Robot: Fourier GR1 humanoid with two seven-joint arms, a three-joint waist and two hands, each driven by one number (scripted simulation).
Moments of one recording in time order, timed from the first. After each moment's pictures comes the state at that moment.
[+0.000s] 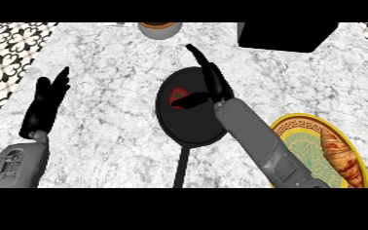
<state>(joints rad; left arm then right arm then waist) -0.24 0.30 0.15 -1.26 -0.16 0.00 0.23 -0.87 0.00 0.49 -0.50 -0.19 -0.43 -0.41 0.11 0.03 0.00</state>
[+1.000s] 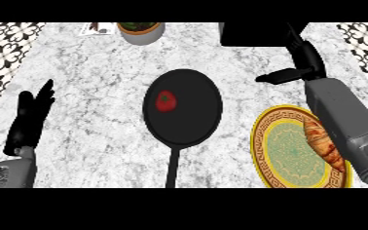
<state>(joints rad) -0.14 0.30 0.20 -1.31 -0.15 0.02 0.22 -0.89 -0.40 0.22 -0.32 -0.30 0.05 -0.58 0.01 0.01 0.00</state>
